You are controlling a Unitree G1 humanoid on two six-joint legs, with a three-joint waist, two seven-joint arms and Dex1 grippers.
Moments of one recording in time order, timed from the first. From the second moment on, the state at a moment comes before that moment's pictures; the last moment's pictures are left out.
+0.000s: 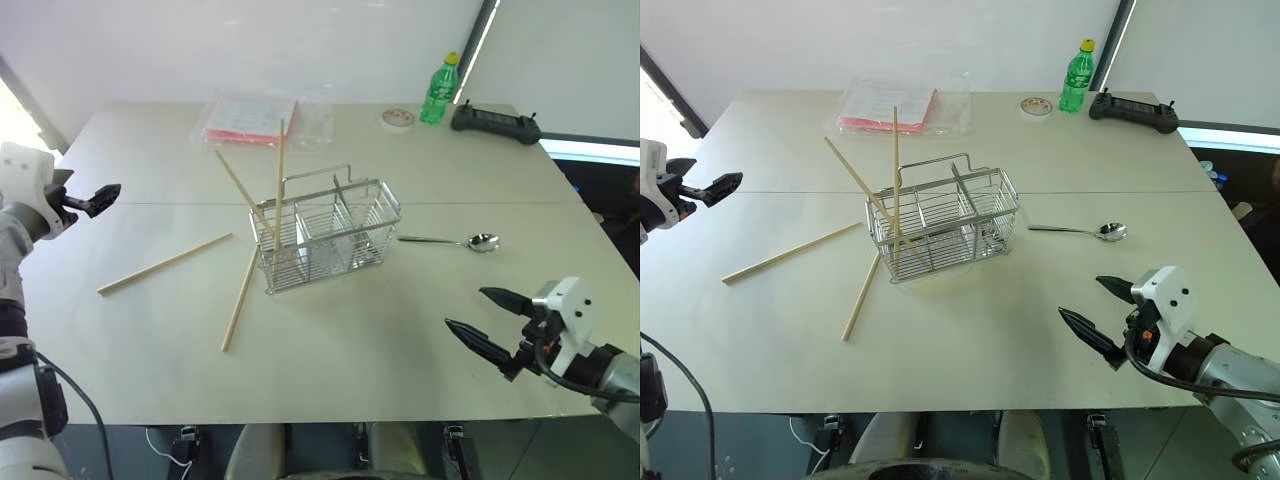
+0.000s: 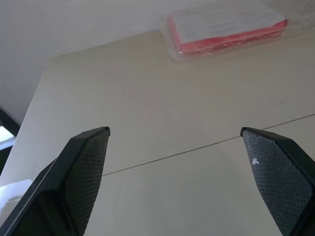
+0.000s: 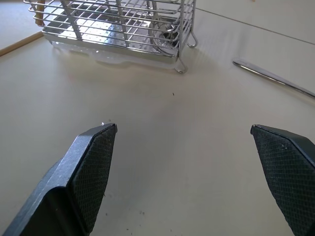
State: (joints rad) left arm -0.64 0.90 0.32 0.69 -0.23 0.20 -0.75; right arm 0.41 -0.73 -0.51 -0.71 0.68 0.63 0.68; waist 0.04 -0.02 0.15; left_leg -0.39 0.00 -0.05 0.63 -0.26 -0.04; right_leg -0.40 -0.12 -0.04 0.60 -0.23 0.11
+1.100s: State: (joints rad) left arm -0.57 0.89 0.33 0.40 -0.36 0.41 -0.93; right arm 0.22 -0.85 -0.52 -0.54 0.60 0.57 0.78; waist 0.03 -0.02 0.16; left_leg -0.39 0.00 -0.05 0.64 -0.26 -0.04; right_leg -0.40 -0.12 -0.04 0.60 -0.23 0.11
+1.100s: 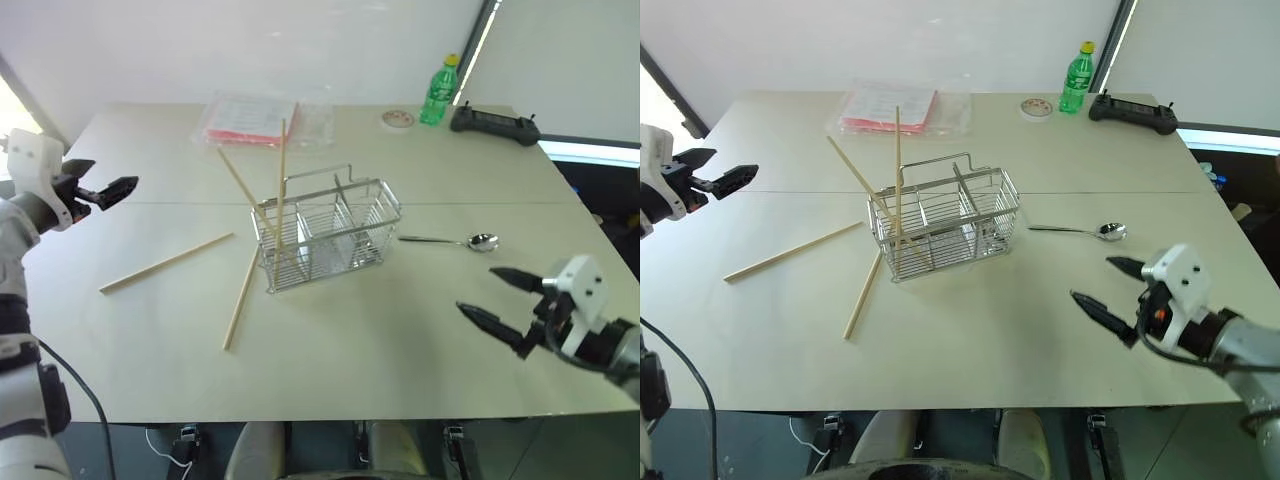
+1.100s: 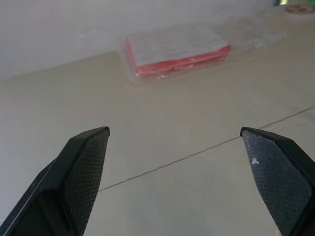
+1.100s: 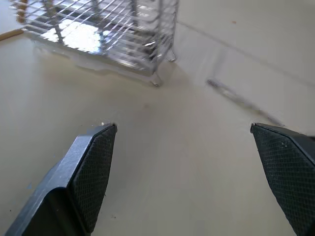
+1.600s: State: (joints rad) left arm -0.48 1.08 0.28 -0.30 -0.87 0.93 -1.23; right arm -0.41 -1.04 -0.06 -0.01 0.35 0.36 1.13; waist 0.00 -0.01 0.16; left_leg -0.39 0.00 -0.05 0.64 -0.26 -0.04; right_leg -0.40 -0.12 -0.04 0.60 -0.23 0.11
